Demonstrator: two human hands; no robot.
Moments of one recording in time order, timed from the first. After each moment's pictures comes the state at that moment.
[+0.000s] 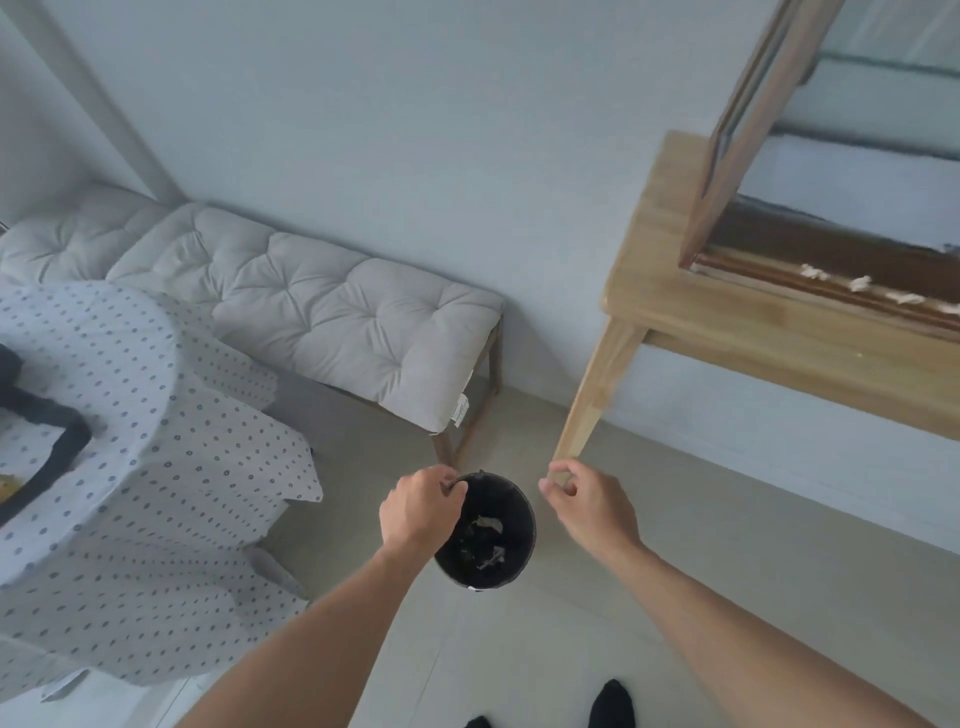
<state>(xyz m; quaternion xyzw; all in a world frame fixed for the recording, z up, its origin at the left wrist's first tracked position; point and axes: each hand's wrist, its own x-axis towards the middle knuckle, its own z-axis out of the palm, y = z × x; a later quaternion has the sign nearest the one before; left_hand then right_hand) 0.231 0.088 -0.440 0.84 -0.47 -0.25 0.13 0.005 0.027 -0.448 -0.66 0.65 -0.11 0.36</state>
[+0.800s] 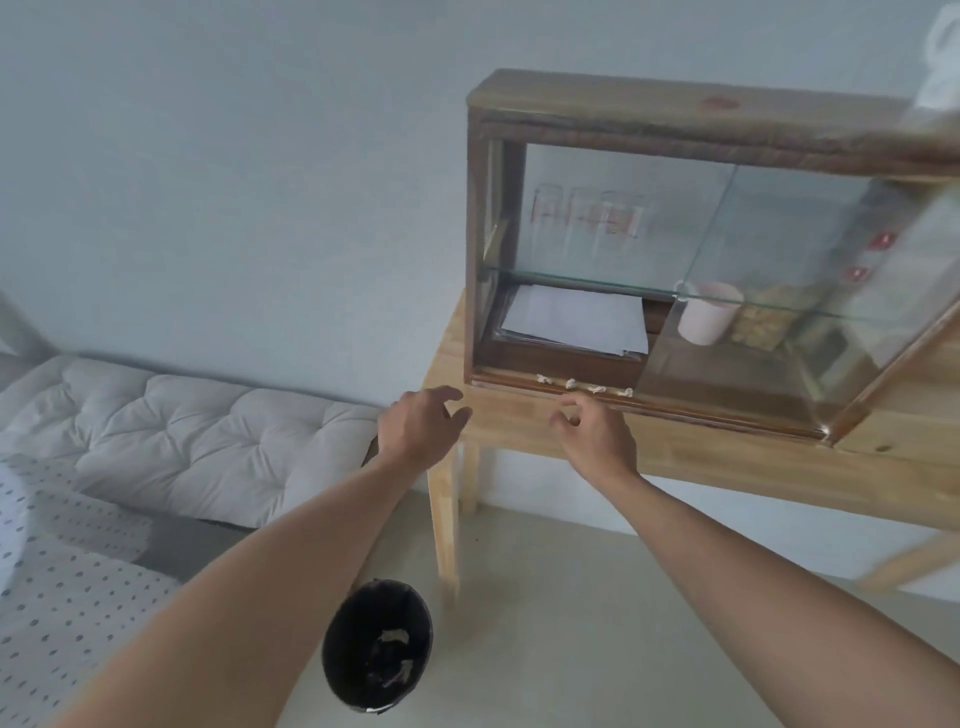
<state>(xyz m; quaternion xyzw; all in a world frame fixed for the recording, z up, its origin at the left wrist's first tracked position) 0.059 -0.071 -0.224 0.70 -0.66 -0.15 0.23 -0.186 -0.064 -0.227 -0.60 0.72 -0.28 0.21</state>
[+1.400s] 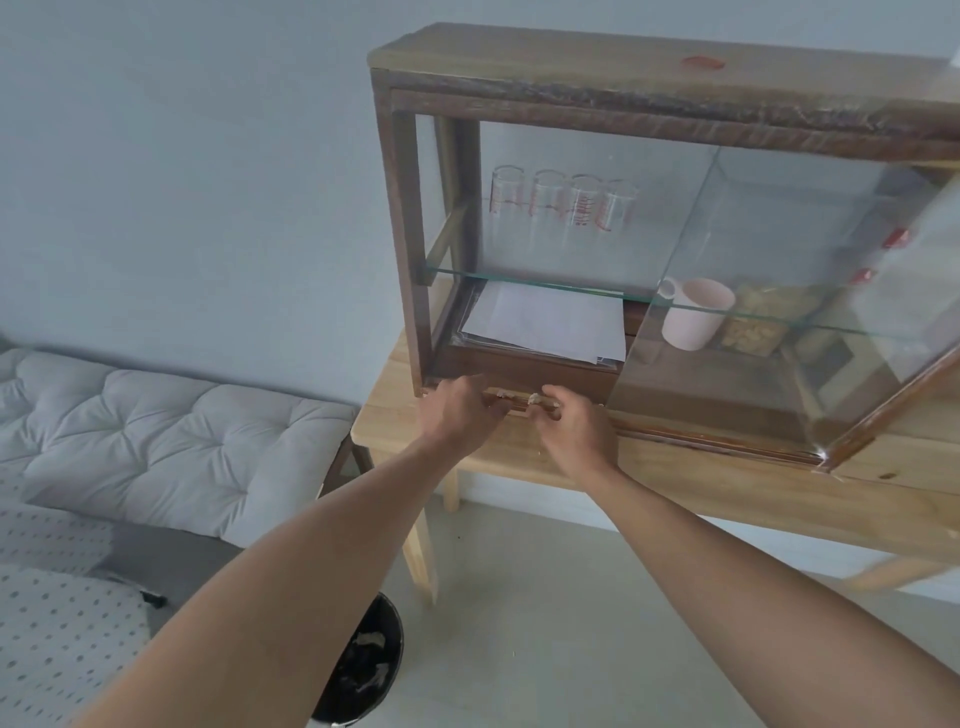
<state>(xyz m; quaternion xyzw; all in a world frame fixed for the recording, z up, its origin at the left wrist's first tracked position) -0.054 -0.152 -0.234 0.68 -0.69 -0.14 0.20 -0.227 -0.134 -0.246 -0.60 0.71 -0.29 0.24</state>
